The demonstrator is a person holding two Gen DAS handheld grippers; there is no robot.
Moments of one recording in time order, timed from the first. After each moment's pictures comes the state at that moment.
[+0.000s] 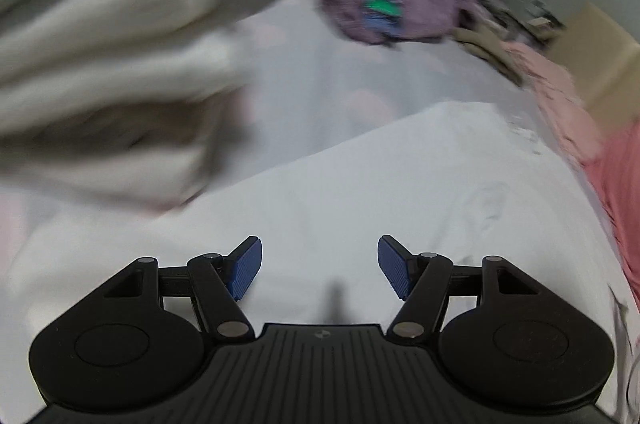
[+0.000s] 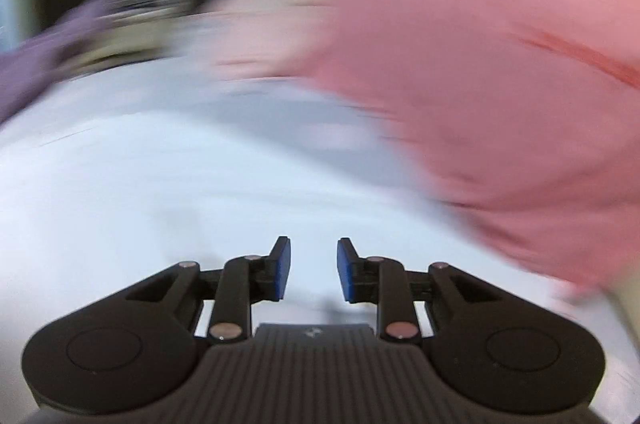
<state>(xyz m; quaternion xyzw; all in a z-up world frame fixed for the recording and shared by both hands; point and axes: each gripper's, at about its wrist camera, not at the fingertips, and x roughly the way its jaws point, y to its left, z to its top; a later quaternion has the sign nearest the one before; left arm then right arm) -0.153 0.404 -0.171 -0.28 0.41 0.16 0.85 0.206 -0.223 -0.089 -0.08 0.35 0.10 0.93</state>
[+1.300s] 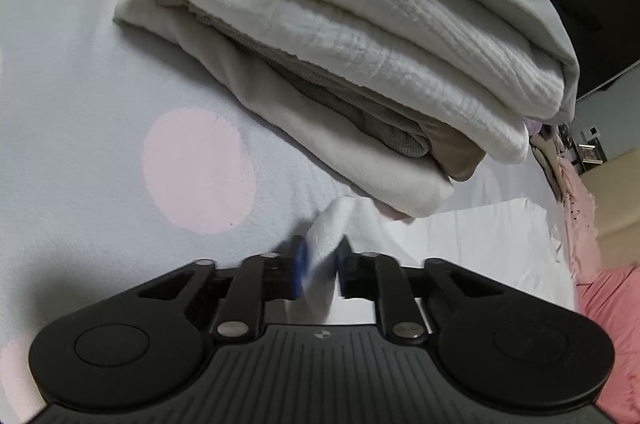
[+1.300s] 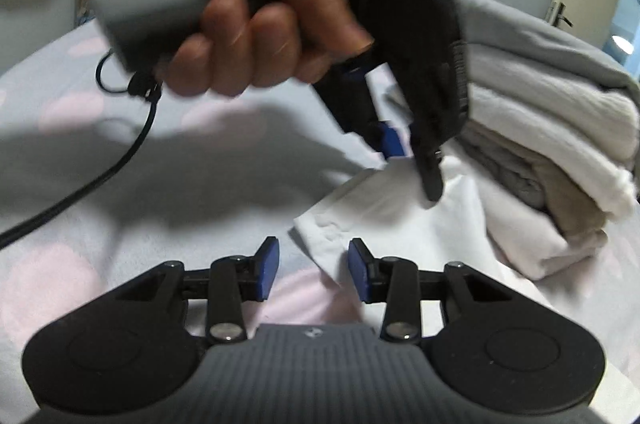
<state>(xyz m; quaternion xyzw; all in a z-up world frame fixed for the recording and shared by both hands) -0.260 0.531 -0.208 -0.45 0.36 0.20 0.79 -0.245 0.322 -0.211 -0.35 0.07 0.76 0.54</state>
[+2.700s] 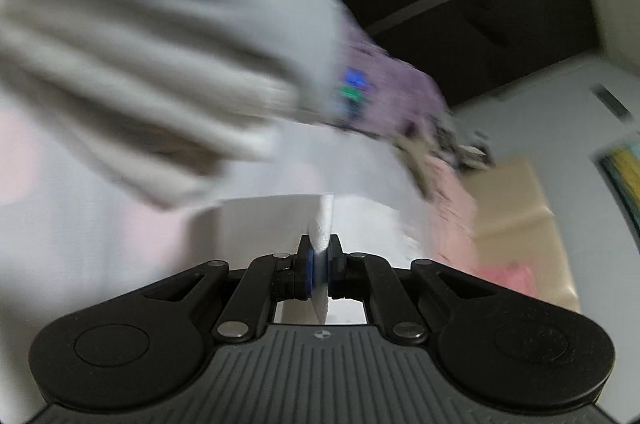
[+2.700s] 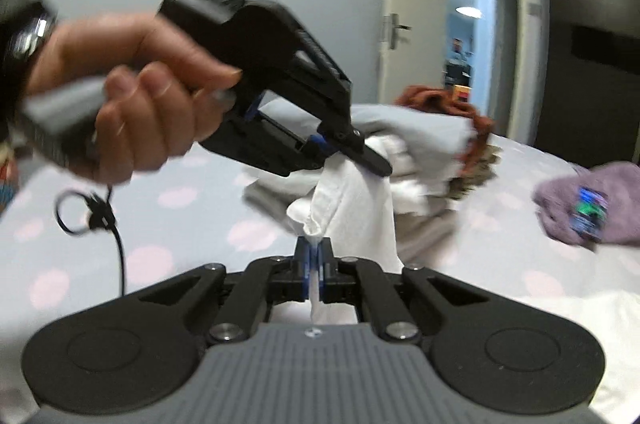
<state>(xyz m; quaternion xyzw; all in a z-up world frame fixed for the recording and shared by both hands) -0.196 0.462 -0.098 -0.50 0.27 0.02 0.82 -0.182 0.200 -0.095 -0.13 0.13 0.67 0.72</state>
